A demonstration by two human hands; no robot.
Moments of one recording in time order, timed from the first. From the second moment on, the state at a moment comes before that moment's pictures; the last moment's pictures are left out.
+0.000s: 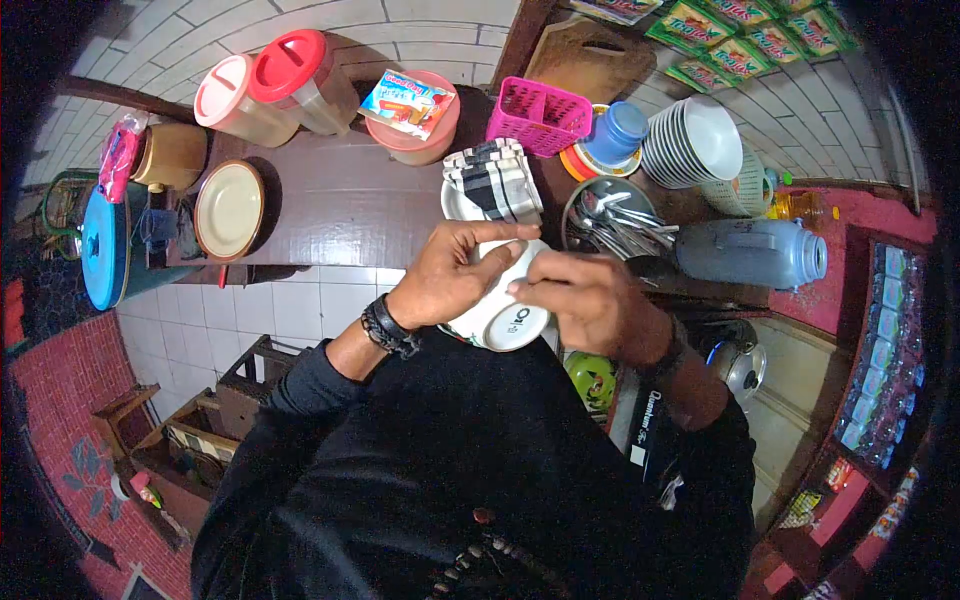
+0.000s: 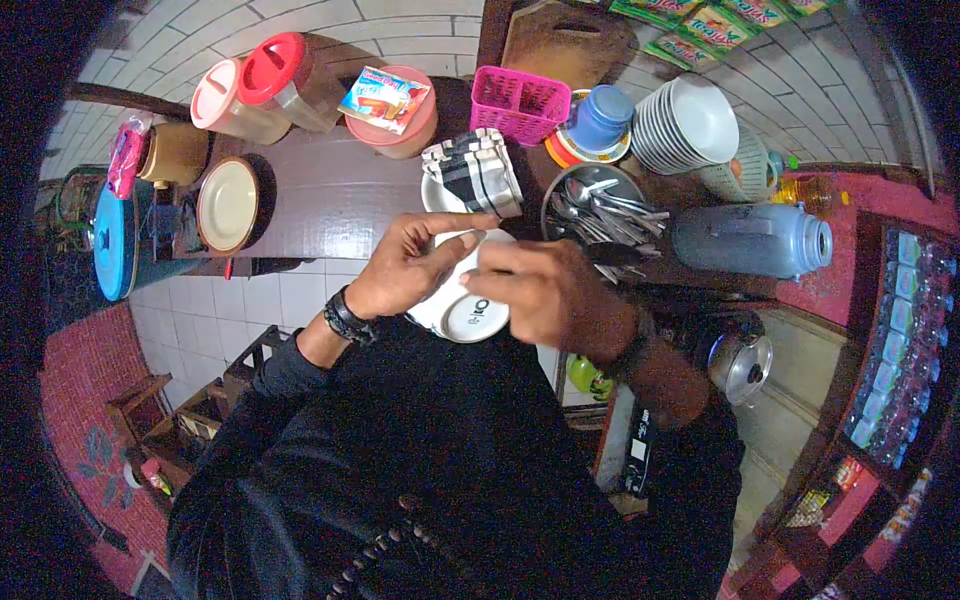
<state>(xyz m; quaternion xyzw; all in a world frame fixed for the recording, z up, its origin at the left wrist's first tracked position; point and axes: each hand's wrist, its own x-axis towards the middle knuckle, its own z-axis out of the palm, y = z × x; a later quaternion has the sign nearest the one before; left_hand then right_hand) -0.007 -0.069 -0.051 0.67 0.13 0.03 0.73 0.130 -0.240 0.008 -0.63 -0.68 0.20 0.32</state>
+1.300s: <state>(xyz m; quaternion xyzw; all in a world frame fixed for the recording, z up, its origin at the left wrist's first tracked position) -0.005 -0.055 -0.047 0.60 0.14 -0.02 0.79 0.144 -0.233 0.004 -0.62 -0.63 0.24 0.41</state>
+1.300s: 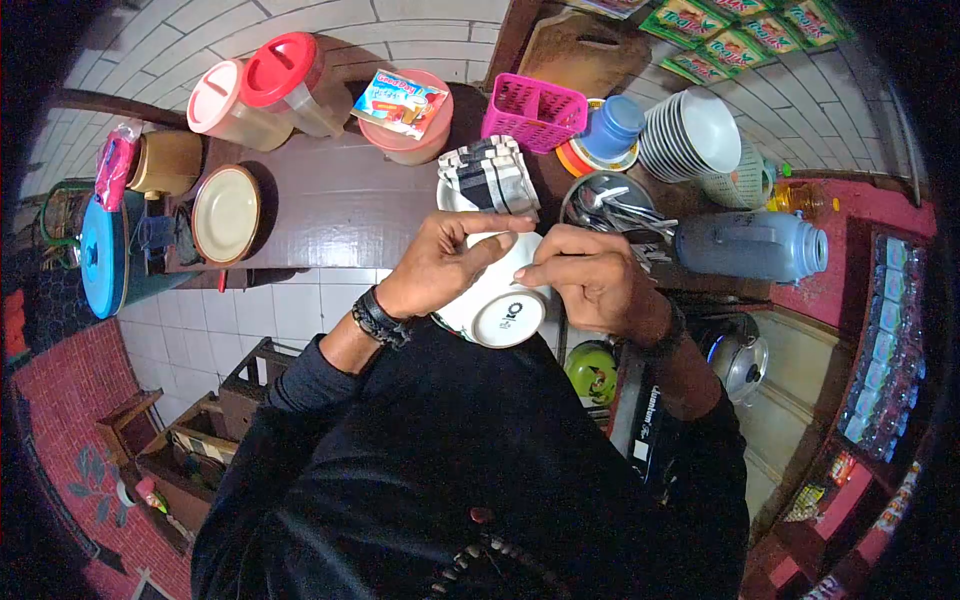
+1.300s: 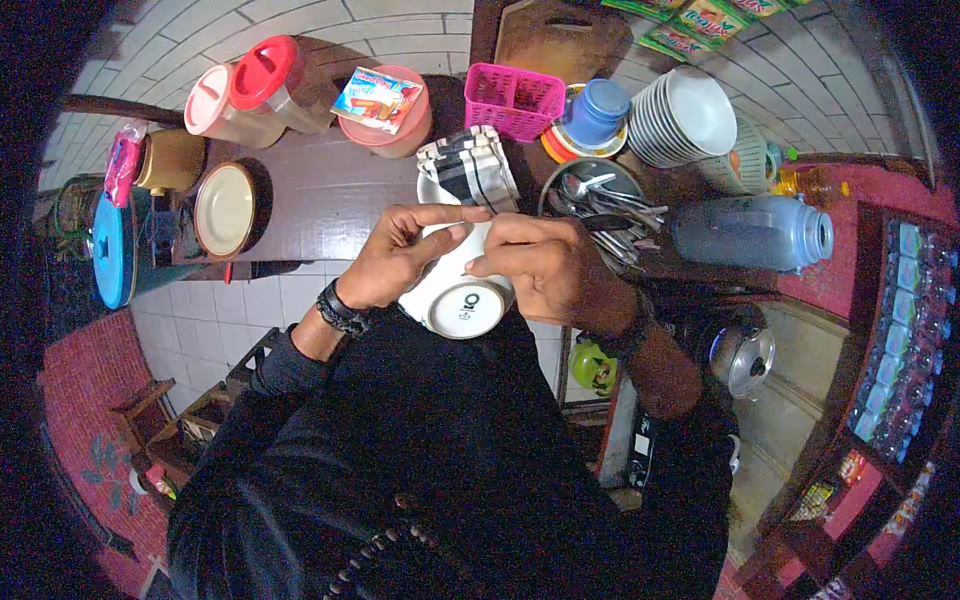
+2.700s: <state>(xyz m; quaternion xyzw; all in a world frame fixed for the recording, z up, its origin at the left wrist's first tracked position) -0.001 -0.064 -0.050 0.69 0.12 0.01 0.72 0.122 -0.229 0.013 -0.64 -0.63 0.23 0.36</state>
